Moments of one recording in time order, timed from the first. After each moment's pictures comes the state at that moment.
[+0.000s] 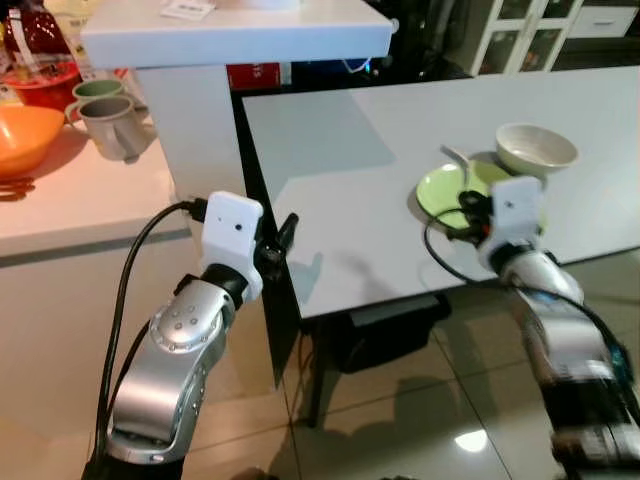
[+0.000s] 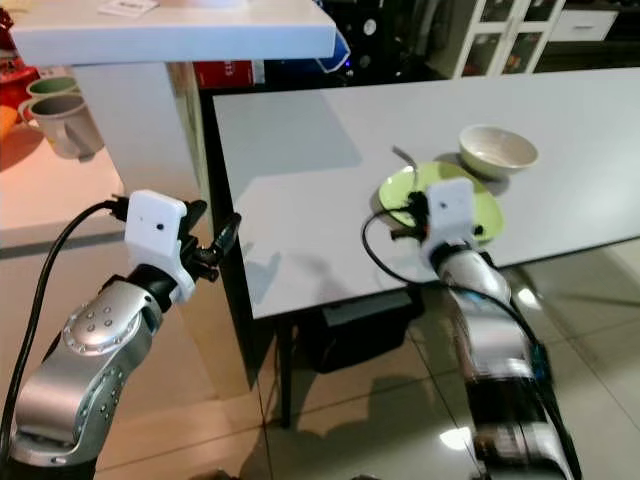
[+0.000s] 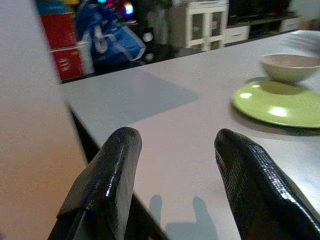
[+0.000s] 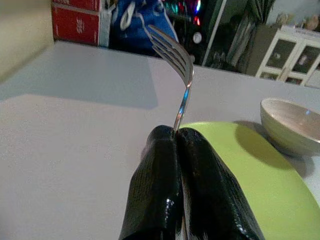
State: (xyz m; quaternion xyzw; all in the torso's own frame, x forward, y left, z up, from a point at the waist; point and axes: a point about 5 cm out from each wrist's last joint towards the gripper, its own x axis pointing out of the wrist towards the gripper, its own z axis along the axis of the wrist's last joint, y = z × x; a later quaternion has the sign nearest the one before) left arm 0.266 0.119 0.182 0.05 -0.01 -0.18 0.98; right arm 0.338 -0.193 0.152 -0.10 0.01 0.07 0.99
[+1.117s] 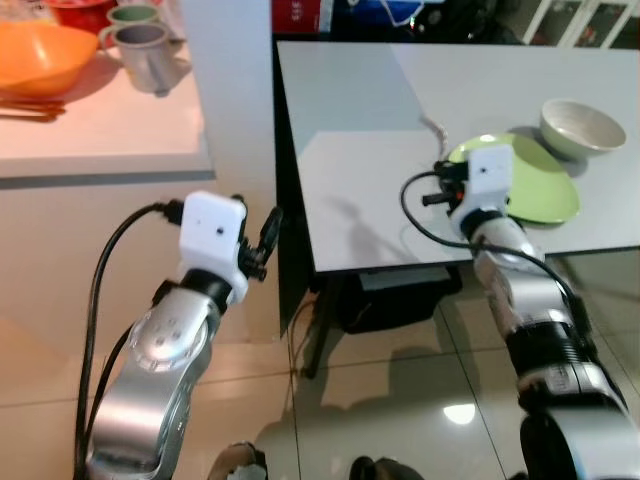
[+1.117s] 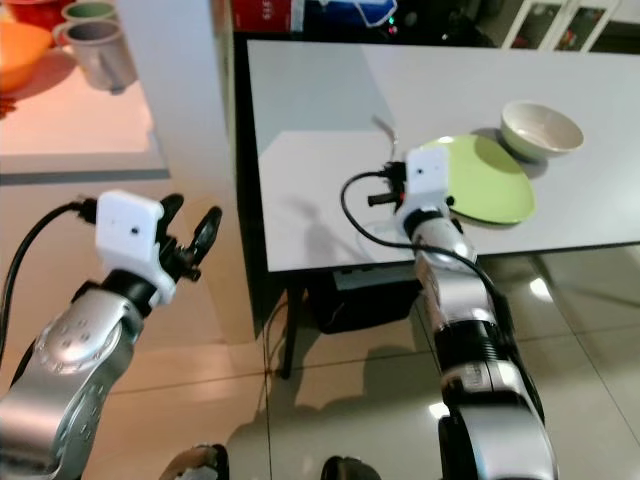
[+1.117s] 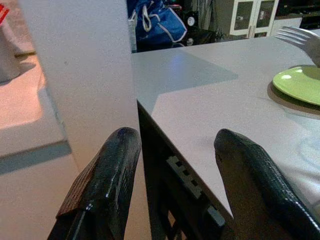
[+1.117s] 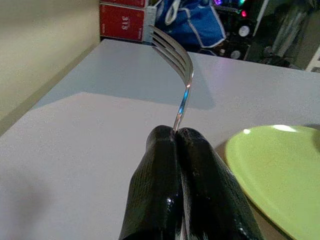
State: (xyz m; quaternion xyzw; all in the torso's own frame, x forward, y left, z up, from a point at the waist) left arm 0.256 0.132 0.195 0.07 -0.04 -0.13 0.99; right arm 0.366 -0.171 0.165 -0.05 -0.03 0.08 1.00
